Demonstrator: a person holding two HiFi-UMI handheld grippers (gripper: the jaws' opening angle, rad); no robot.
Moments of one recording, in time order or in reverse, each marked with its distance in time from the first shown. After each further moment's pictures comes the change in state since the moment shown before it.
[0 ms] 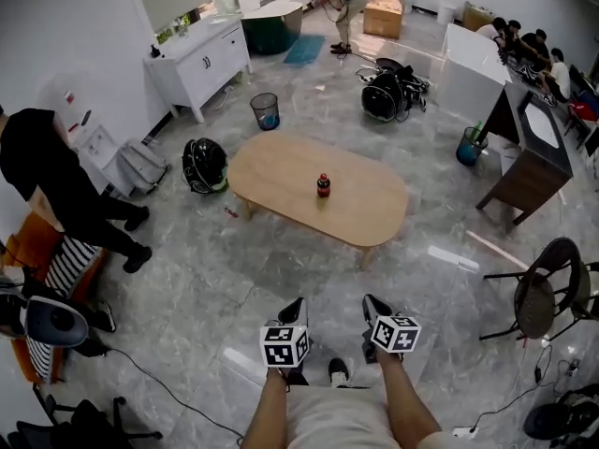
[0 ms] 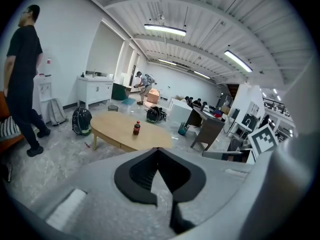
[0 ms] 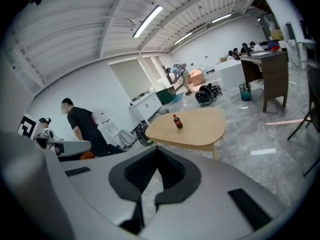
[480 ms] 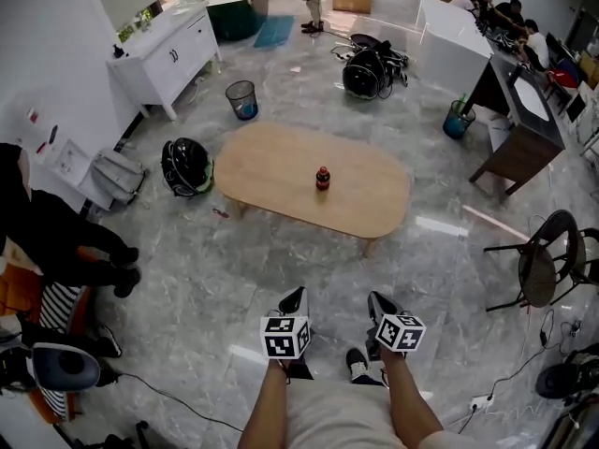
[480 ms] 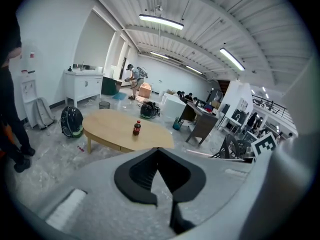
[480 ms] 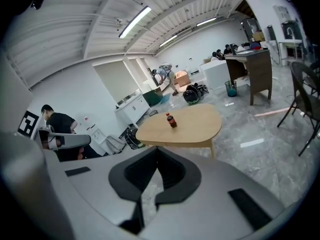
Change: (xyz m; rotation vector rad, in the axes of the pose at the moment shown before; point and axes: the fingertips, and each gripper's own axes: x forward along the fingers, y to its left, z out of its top) left arm 0.051 0.095 0.043 0.051 0.075 -0.126; right arm 0.071 0.031 -0.008 0.107 -0.037 -0.158
